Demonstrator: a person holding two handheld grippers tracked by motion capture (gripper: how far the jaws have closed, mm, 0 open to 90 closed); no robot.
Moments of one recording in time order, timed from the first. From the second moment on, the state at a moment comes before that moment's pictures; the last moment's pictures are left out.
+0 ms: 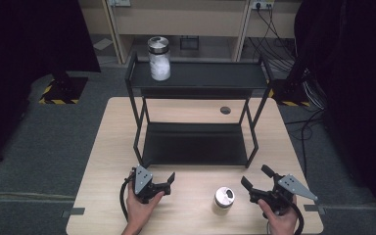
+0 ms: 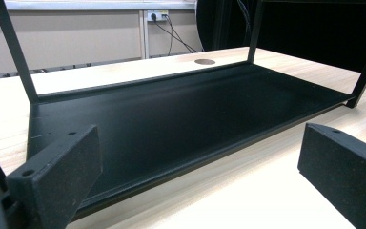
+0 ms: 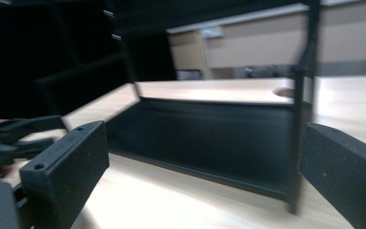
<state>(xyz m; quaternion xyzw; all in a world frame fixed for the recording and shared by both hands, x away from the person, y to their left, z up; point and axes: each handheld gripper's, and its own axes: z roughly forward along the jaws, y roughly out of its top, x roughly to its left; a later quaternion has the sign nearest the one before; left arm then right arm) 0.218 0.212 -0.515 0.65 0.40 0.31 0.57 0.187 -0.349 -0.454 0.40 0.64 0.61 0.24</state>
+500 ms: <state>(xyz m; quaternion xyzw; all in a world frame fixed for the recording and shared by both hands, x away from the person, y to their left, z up) 0.218 0.212 -0.515 0.65 0.40 0.31 0.57 0.199 -0.339 -0.449 0.28 0.73 0.60 0.15</state>
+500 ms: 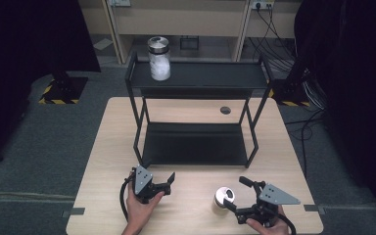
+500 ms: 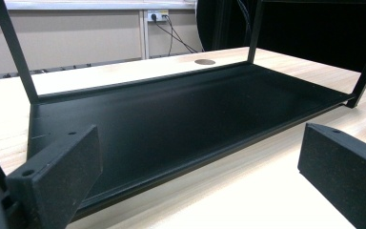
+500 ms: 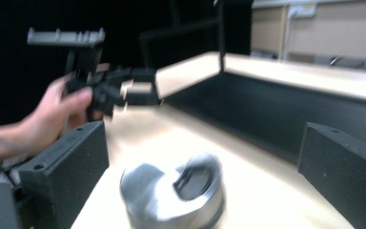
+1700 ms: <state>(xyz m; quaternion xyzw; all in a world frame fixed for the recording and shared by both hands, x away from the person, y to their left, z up) 0.218 0.212 -0.515 0.65 0.39 0.31 0.57 0.191 -0.309 -0.453 0.28 0.77 0.54 0.19</state>
